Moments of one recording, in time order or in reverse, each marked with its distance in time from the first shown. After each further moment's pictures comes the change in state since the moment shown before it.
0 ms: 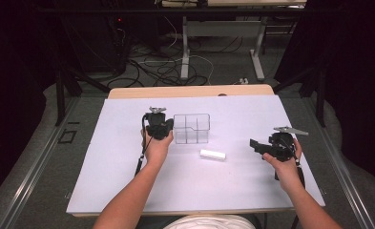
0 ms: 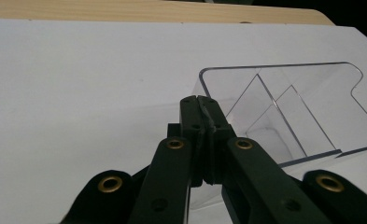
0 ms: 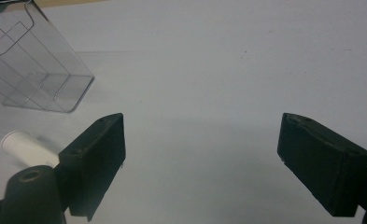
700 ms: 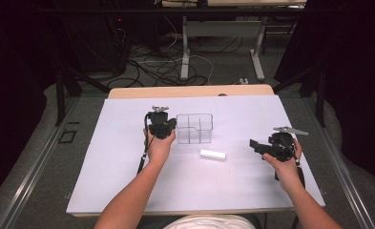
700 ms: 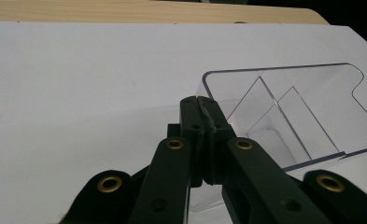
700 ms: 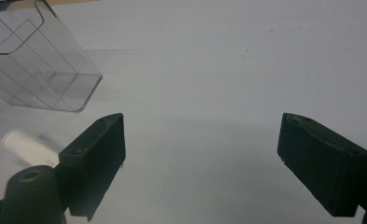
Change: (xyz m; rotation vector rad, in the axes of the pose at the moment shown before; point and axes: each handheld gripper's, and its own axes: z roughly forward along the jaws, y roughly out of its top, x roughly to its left) left arm -0.003 0.003 0.004 0.005 -0.017 0.007; right arm 0.000 0.000 0.000 0.005 0.004 -0.002
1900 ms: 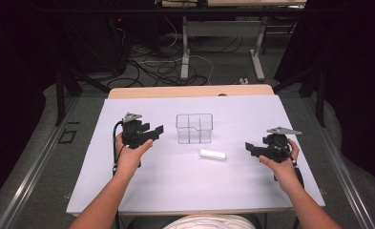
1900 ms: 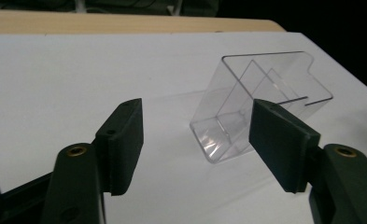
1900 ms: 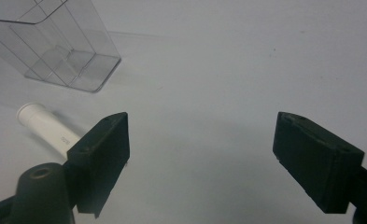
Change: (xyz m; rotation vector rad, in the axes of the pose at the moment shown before) left arm 0.055 -0.019 -0.064 -0.063 -0.142 0.035; right arm 0.010 -0.002 0.003 0.031 0.051 -0.132
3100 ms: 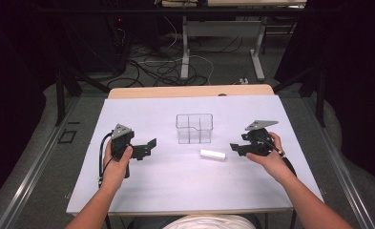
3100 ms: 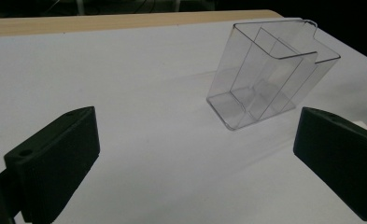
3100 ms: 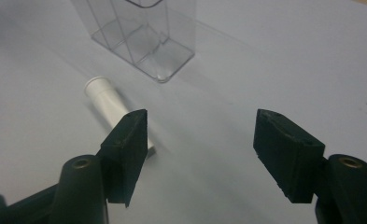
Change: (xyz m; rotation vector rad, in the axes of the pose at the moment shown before) left arm 0.021 -0.035 -0.026 -0.025 -0.007 0.111; right arm 0.042 0.030 0.018 0.117 0.174 -0.300
